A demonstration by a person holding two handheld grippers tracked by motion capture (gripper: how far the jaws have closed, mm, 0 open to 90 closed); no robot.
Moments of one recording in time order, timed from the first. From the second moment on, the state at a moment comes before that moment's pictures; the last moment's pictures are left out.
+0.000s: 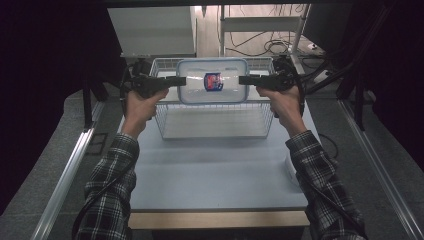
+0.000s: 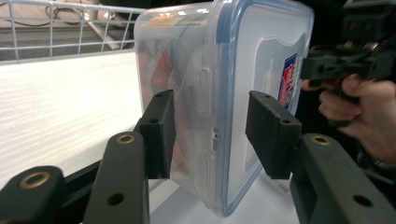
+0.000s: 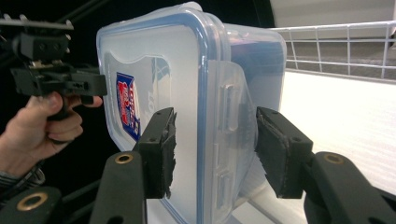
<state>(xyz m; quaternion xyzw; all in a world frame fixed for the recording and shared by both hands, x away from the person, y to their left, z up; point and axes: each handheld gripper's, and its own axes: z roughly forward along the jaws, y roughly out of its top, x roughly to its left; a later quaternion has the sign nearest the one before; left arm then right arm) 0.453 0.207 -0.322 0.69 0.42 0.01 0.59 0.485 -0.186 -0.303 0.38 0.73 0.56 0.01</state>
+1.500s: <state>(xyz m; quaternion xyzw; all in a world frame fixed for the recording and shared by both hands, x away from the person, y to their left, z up) 0.470 0.187 -0.318 0.70 0.47 0.11 0.53 0.500 -0.172 -0.300 0.43 0.73 0.51 0.12</state>
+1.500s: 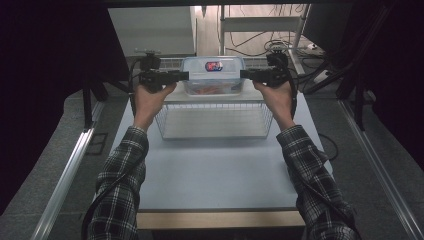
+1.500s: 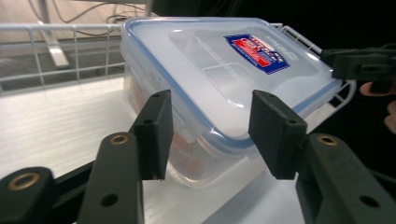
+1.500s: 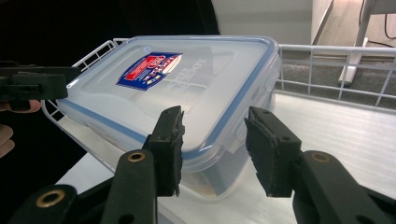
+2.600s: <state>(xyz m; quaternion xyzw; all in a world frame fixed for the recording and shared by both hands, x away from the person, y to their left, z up) 0.393 0.173 -0.334 0.76 0.36 0.18 0.52 0.437 -0.187 -0.315 0.33 0.77 0.54 0.13</state>
